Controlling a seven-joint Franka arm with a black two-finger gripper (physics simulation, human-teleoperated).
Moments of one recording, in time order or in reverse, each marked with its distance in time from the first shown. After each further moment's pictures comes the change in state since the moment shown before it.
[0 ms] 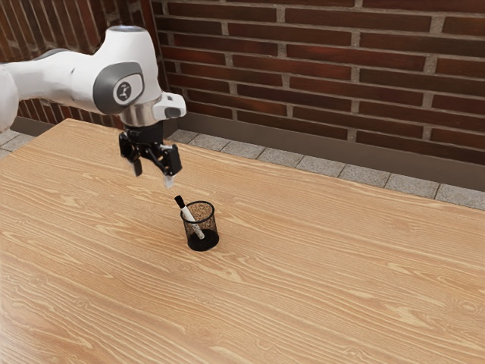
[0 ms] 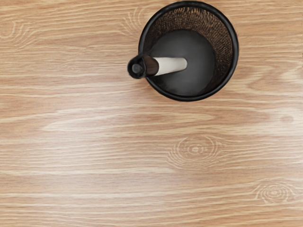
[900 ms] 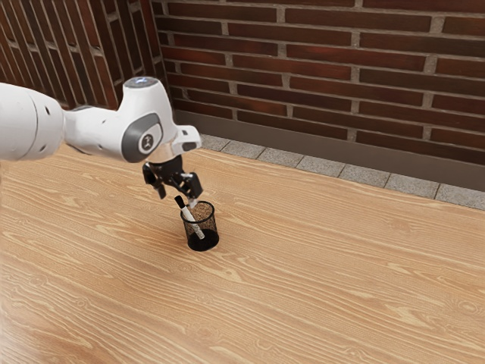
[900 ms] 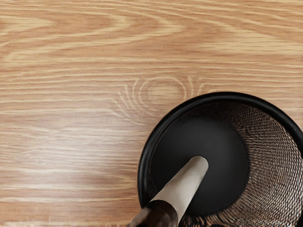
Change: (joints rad) arm 0.030 0.186 0.004 -0.060 -0.063 0.378 -0.008
